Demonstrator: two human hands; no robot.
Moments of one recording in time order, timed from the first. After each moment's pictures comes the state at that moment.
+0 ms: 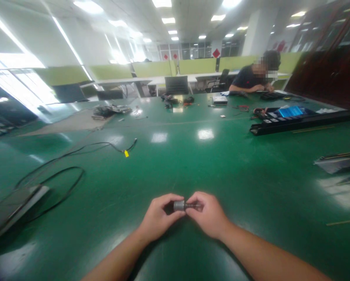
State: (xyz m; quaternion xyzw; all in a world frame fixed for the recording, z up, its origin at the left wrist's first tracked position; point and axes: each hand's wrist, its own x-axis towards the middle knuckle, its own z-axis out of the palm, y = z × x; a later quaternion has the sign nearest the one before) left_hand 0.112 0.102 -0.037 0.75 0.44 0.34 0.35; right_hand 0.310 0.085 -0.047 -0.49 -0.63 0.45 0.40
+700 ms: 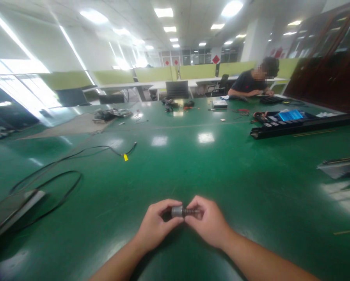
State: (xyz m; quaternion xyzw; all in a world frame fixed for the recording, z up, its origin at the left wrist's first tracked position) left_hand 0.111 0.100 -0.036 0.72 0.46 0.36 0.37; right_hand 0.311 0.086 -0.056 -0.48 -0.60 0.50 0.40
